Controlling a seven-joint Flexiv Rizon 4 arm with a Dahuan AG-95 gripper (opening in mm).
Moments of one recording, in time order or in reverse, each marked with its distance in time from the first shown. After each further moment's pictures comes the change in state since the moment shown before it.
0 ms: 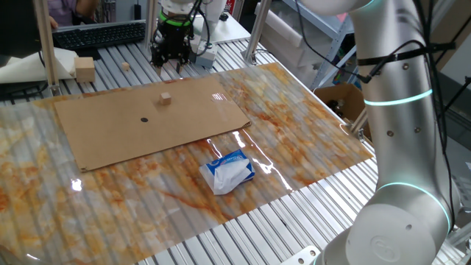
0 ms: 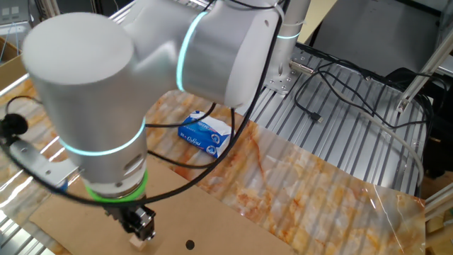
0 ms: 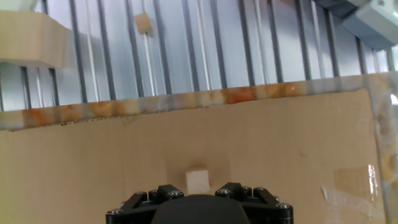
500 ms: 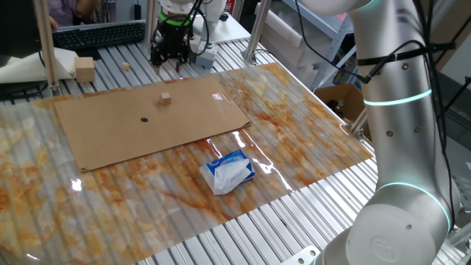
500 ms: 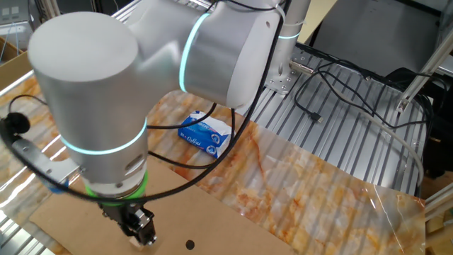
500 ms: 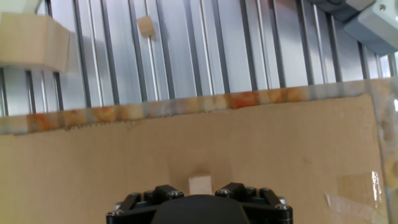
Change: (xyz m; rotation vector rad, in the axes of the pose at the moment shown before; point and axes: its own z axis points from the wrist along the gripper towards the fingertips) arm -0.004 0.001 0.001 -0.003 -0.025 0.030
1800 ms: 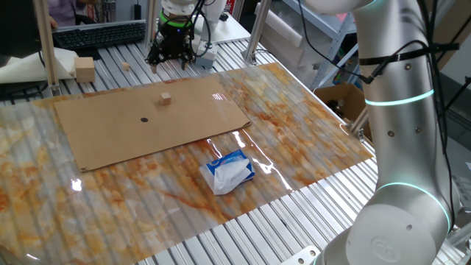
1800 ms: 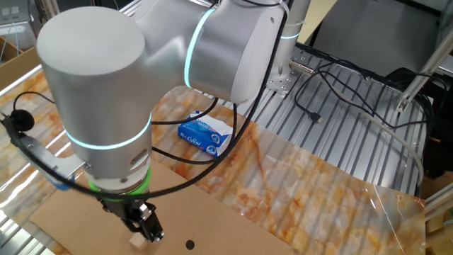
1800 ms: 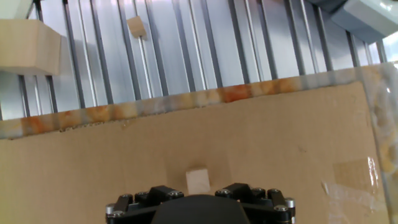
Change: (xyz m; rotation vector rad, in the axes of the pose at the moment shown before) arm -0.002 0.000 -0.001 0.000 0.026 -0.048
